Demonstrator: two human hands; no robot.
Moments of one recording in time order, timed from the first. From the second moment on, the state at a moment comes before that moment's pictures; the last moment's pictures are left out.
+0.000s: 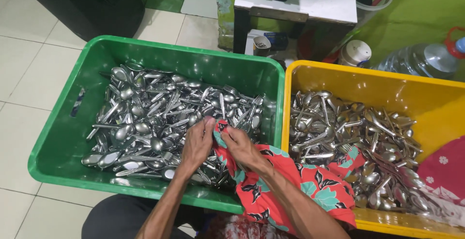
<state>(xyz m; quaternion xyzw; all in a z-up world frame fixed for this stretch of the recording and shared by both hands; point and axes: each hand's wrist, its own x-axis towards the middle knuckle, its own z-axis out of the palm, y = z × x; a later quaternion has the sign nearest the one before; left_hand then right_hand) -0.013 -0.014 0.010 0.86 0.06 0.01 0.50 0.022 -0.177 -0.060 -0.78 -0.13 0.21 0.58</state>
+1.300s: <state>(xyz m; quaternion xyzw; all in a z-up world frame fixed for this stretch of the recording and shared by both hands) -0.009 0.001 0.001 0.62 0.16 -0.08 0.76 0.040 -0.191 -0.027 -0.48 0.11 0.32 0.81</state>
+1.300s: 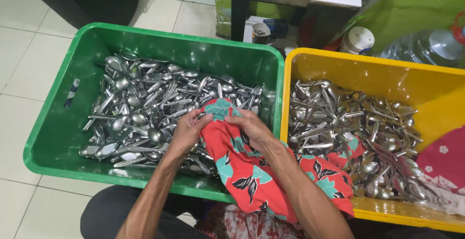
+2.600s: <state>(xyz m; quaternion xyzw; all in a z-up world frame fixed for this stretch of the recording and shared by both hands) -0.013 -0.013 0.003 0.73 0.06 -0.14 0.67 0.041 -0.210 0.017 -0.51 -0.05 0.29 0.81</state>
